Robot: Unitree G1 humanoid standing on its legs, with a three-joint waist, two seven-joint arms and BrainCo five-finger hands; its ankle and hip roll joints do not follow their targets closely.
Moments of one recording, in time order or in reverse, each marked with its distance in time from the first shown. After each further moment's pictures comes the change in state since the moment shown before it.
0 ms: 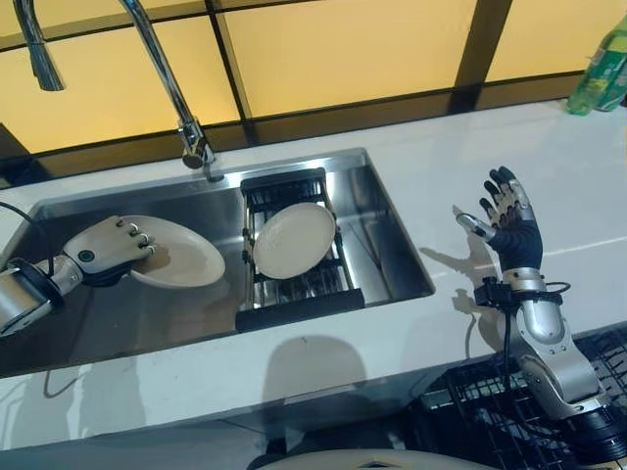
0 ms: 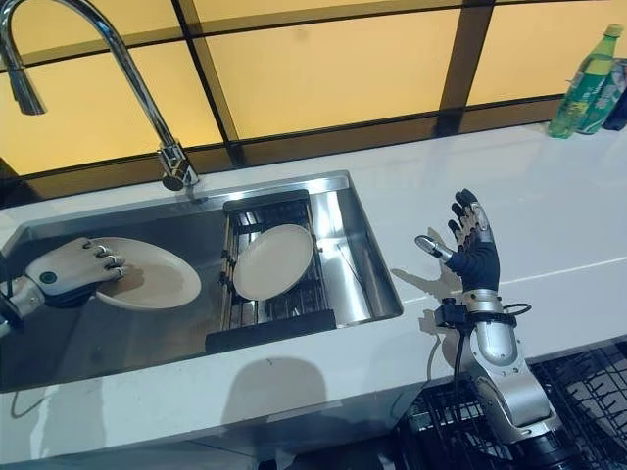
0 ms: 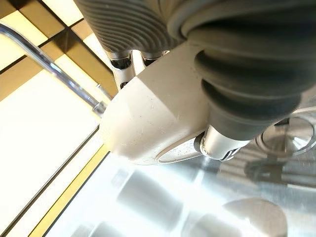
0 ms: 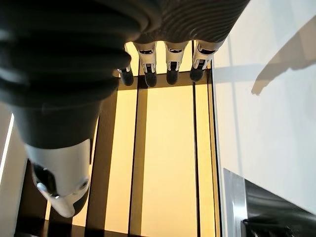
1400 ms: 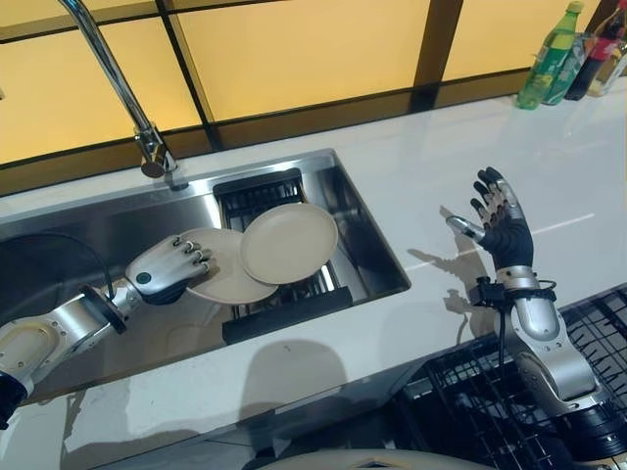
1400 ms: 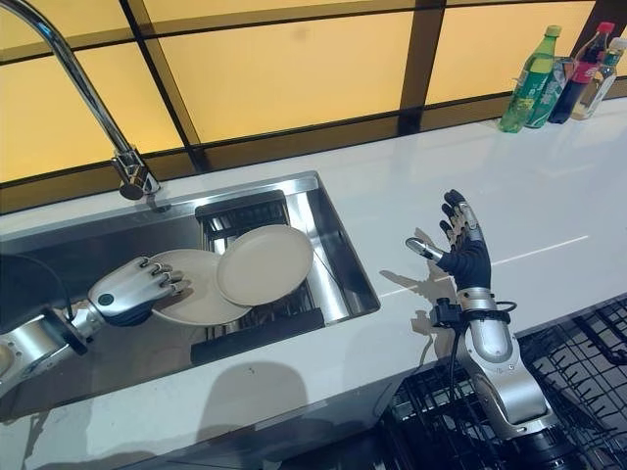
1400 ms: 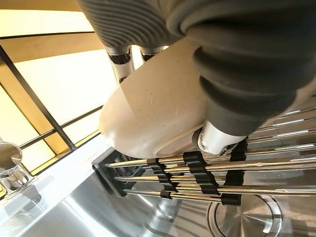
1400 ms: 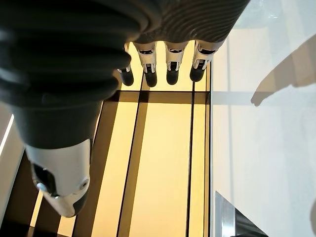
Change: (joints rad) left arm 0.006 -0.184 -0.096 -0.122 -0.004 0.041 0.093; right arm -0.012 0.014 0.000 -0.001 -0.039 0.045 0.042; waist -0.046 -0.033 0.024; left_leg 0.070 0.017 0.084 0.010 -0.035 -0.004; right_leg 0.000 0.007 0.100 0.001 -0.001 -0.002
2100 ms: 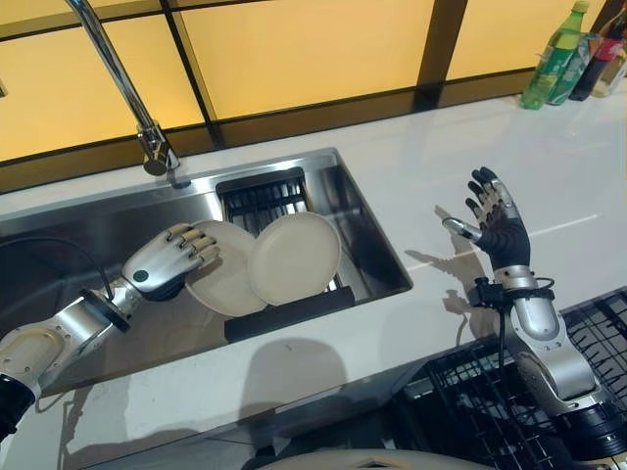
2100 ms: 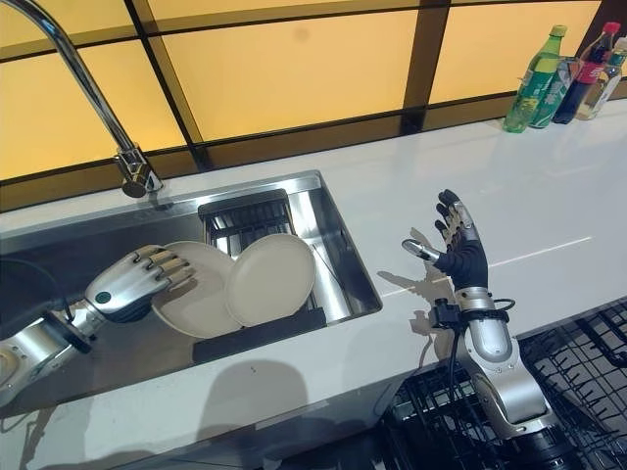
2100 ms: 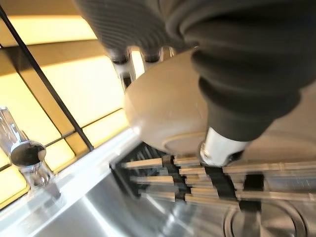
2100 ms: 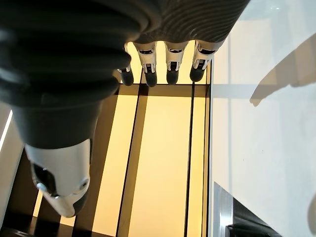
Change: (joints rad) left arm 0.020 -0.049 0.009 0.015 -0.016 0.068 0.005; right arm -0.005 0.002 0.000 0.000 -0.011 0.000 0.026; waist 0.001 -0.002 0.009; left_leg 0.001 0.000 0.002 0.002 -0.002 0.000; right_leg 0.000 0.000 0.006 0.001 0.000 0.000
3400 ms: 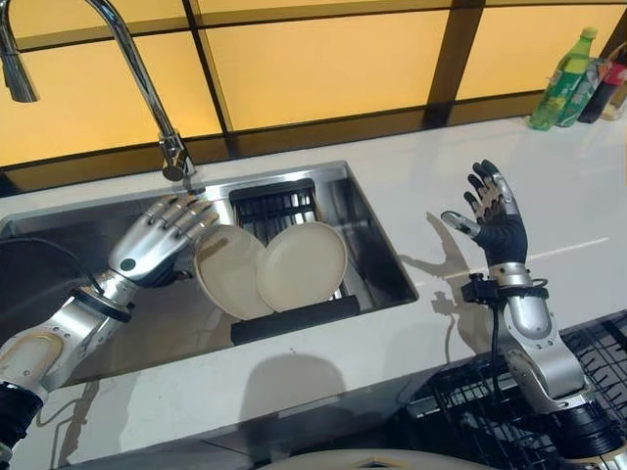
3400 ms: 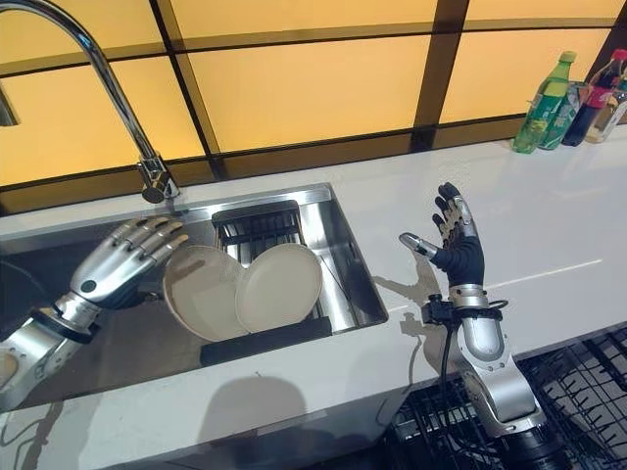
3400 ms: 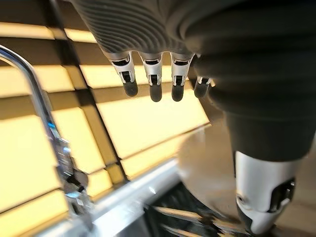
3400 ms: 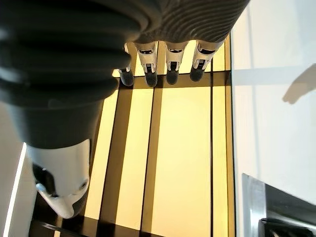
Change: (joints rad) left arm 0.052 -0.082 0.088 -0.047 -0.078 0.060 0.101; right arm -0.014 0.049 -0.001 -0.026 -0.022 0.000 -0.007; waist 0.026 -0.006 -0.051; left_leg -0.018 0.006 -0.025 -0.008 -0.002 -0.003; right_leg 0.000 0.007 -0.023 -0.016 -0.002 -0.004
